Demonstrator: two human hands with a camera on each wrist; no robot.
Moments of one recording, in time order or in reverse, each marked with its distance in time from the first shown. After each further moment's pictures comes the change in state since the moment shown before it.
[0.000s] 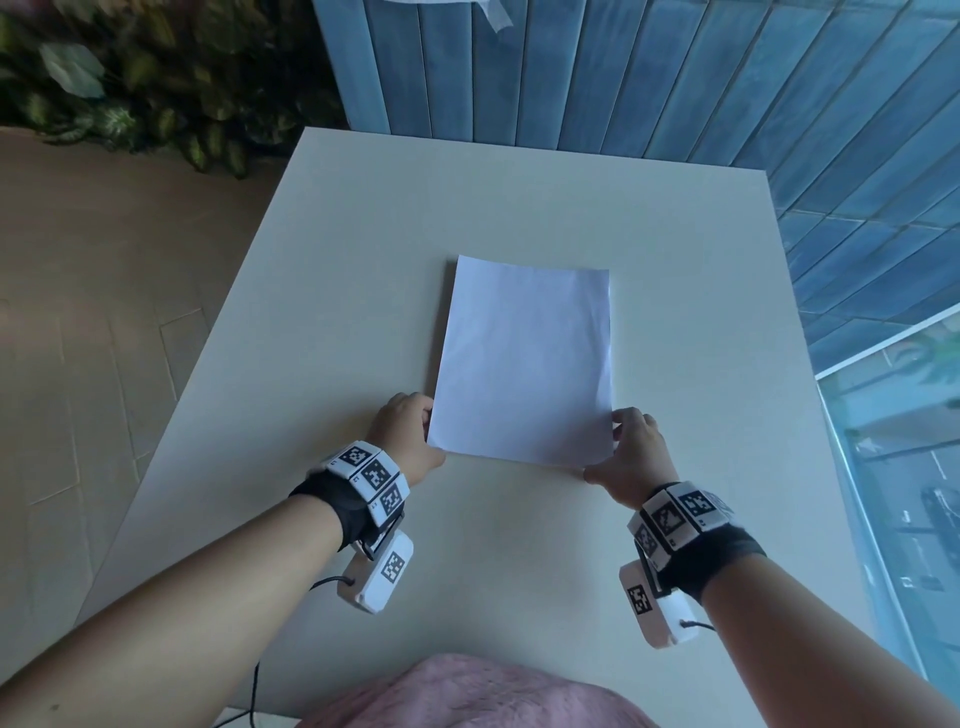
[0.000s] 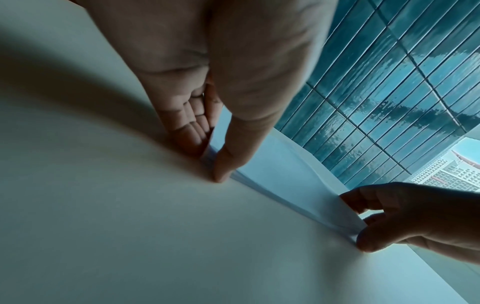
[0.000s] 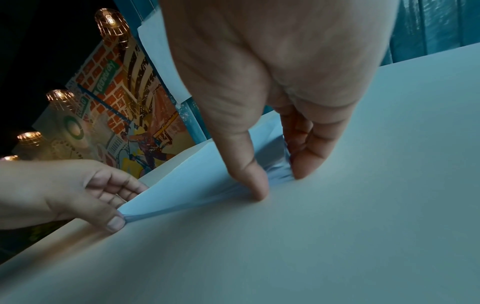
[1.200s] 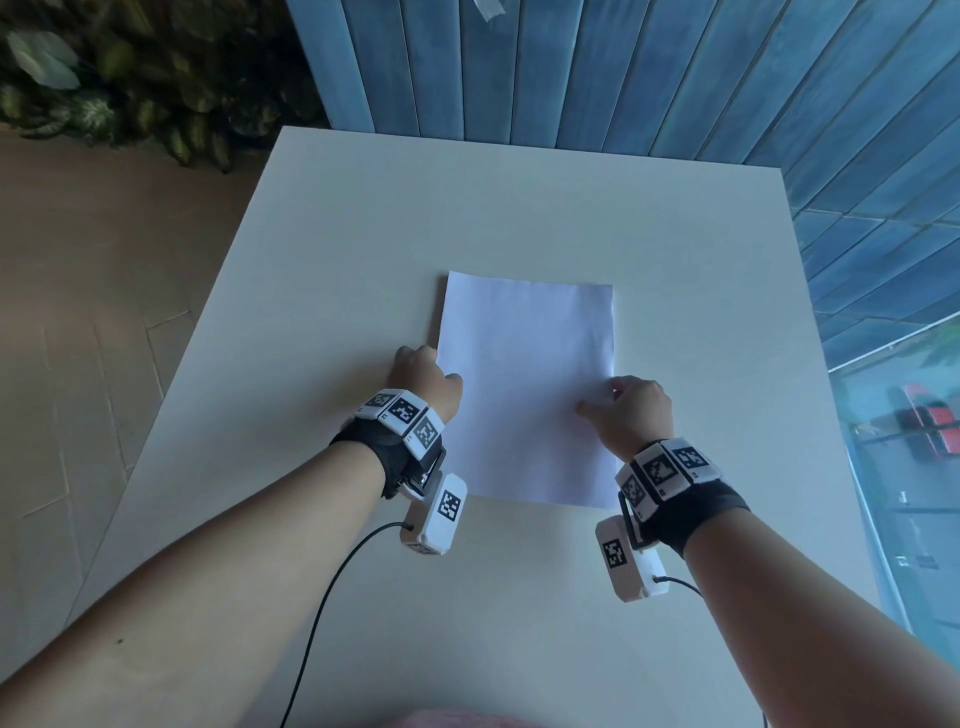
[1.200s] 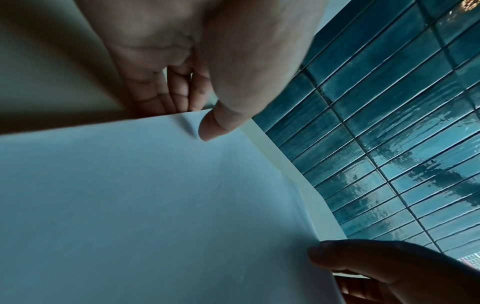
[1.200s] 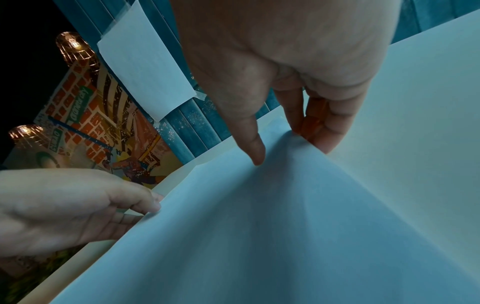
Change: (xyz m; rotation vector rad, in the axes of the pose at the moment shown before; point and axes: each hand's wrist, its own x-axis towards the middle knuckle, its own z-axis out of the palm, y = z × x) left_hand 0.089 0.054 -0.013 0.006 0.028 -0.206; right_hand 0.078 -0.038 -0.010 0.116 0.167 0.109
